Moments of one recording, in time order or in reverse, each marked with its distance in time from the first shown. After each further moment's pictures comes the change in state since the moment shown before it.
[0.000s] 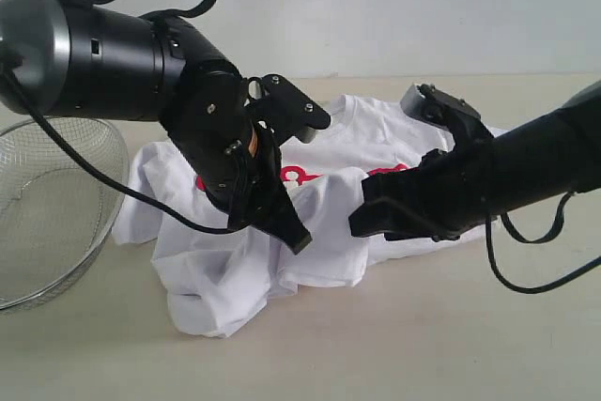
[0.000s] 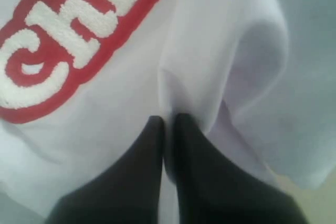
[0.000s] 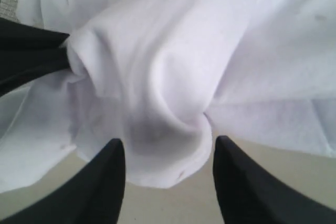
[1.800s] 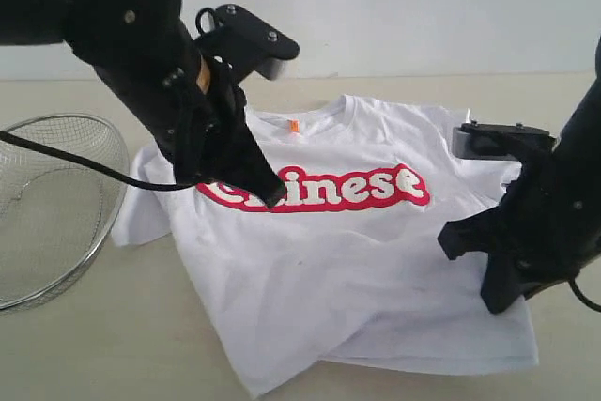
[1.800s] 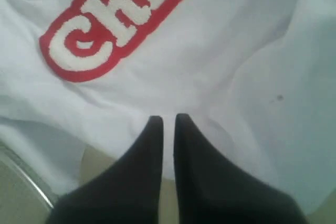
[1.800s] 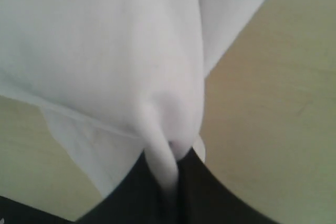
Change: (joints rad) left arm 0.002 -0.210 -0.002 -0.022 0.159 -0.027; right arm 0.001 -0.158 -0.072 -0.950 0.367 0.882
